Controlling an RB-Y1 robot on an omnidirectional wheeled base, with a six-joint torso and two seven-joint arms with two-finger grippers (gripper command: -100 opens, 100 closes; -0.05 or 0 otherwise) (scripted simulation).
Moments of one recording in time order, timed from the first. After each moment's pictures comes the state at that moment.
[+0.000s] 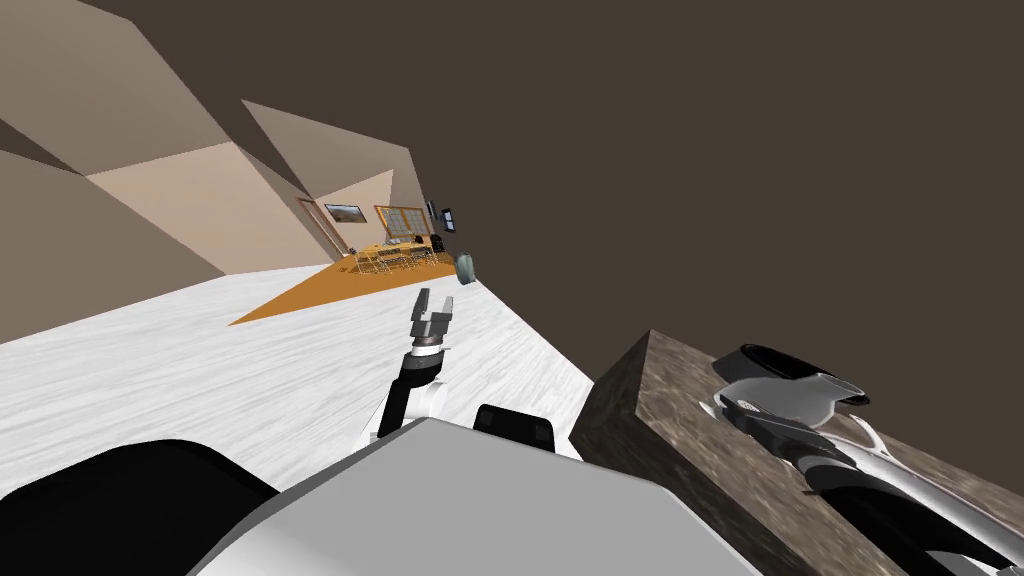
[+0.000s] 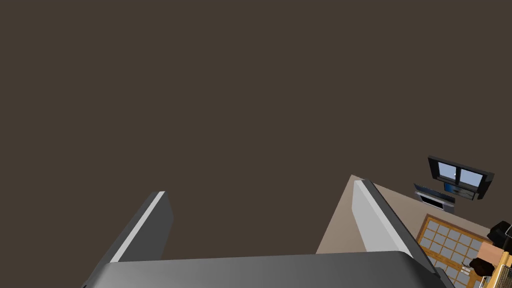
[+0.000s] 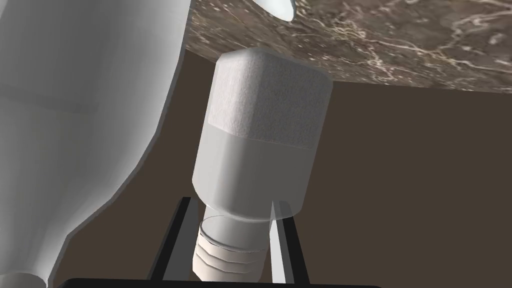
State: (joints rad) left arm 0.53 0.04 -0.03 -2.22 0.08 -0.59 0.04; right arm 0.67 -0.99 -0.28 -1.55 0.46 -0.04 0.32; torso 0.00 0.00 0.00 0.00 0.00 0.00
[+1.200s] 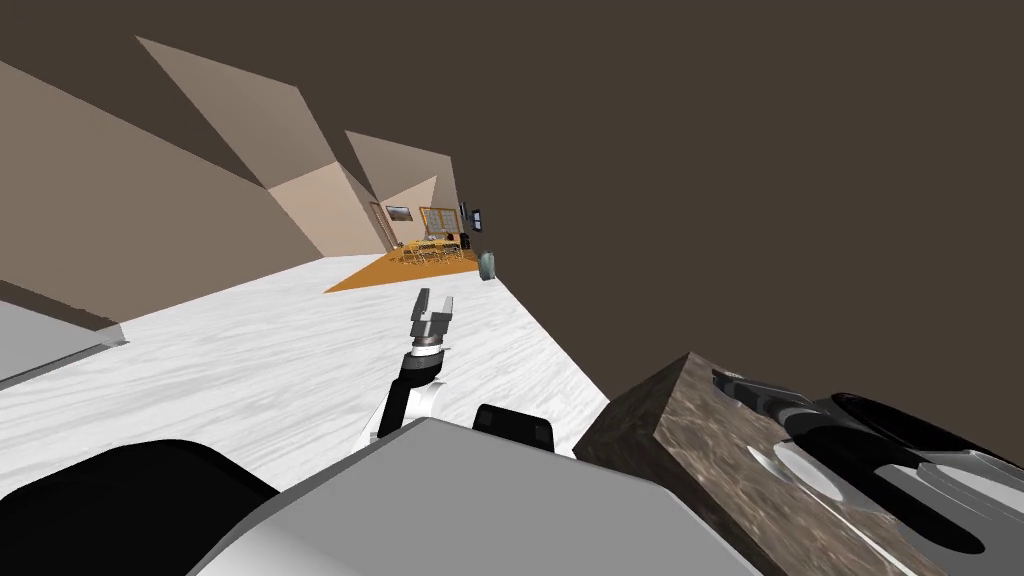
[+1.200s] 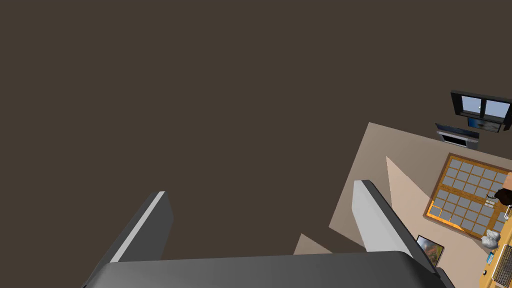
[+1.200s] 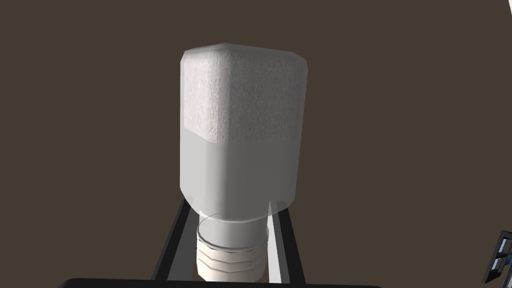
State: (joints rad) left arm 0.53 0.04 -0.02 -2.22 0.08 -0.59 0.04; right arm 0.63 -1.31 -0.14 -1.58 0.37 0.13 0.06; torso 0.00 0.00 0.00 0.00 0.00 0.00
